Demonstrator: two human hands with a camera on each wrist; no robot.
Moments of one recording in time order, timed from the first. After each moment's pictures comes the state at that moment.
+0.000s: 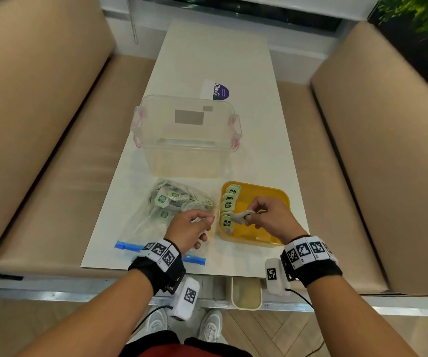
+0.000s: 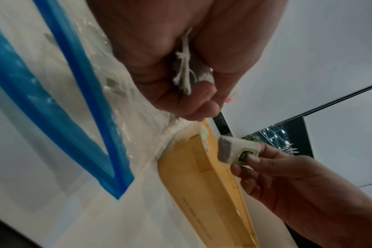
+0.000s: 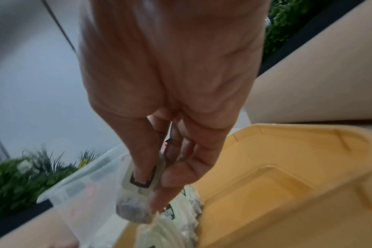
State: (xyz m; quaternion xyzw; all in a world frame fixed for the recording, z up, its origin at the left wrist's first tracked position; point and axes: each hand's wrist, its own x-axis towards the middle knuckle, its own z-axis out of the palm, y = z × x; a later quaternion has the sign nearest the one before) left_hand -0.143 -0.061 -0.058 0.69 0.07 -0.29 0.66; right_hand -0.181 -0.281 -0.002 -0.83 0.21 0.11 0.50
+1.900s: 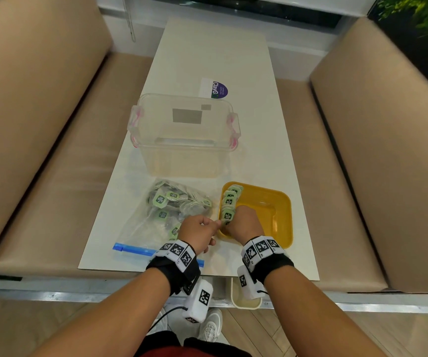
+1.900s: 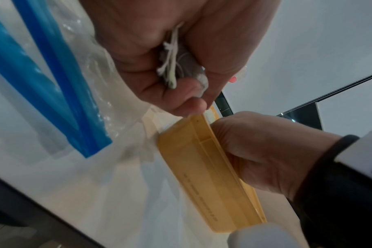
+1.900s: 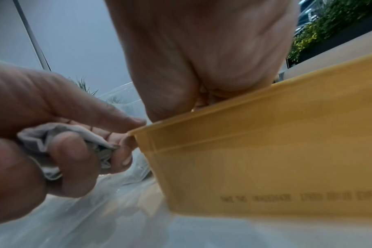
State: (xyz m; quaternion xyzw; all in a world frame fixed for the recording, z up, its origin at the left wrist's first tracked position) left_hand -0.146 -0.091 -0.075 0.73 0.11 -0.30 0.60; right_hand -0.156 -0.222 -0.051 -0.90 0.28 0.17 0.28
